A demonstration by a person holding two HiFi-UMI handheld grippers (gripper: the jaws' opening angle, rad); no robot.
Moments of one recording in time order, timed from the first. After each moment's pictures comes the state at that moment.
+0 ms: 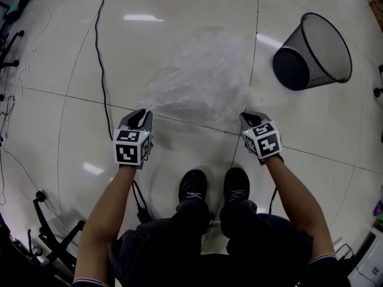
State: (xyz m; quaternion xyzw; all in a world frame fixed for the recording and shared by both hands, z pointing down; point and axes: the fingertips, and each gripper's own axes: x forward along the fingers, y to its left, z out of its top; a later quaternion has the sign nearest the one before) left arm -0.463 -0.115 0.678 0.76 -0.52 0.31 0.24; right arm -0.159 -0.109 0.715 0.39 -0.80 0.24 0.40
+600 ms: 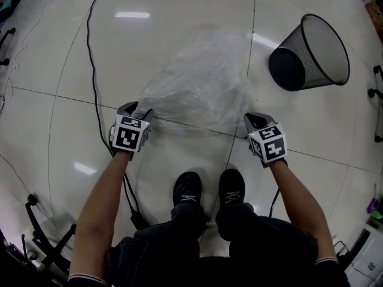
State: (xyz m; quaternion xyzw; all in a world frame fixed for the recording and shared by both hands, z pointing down) left arm -0.461 -0.138 0.727 0.76 -0.45 0.40 0.23; right arm -0.131 -0.109 0.707 0.41 -0.78 0.24 0.41
